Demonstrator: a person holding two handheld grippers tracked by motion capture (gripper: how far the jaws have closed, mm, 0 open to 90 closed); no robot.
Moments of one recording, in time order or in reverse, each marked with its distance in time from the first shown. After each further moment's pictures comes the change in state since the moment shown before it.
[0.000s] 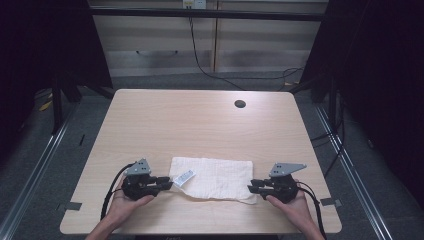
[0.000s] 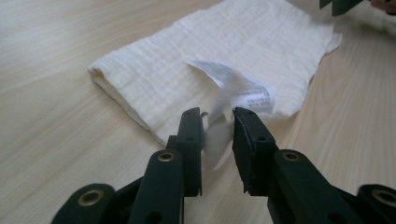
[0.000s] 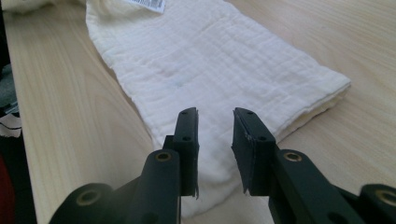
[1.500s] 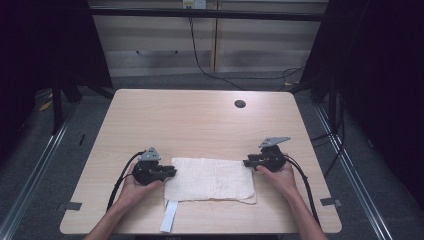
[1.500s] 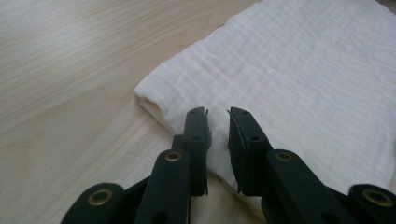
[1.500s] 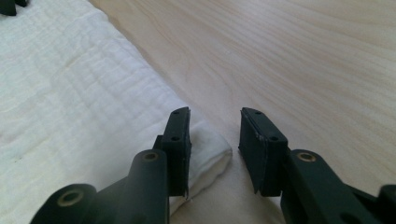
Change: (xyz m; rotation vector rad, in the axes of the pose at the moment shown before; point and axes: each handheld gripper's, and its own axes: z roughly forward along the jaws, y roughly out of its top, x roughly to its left) left arm 0.035 0.013 0.040 0.062 0.065 0.002; right arm -0.077 0.033 0.056 0.054 -0.097 0.063
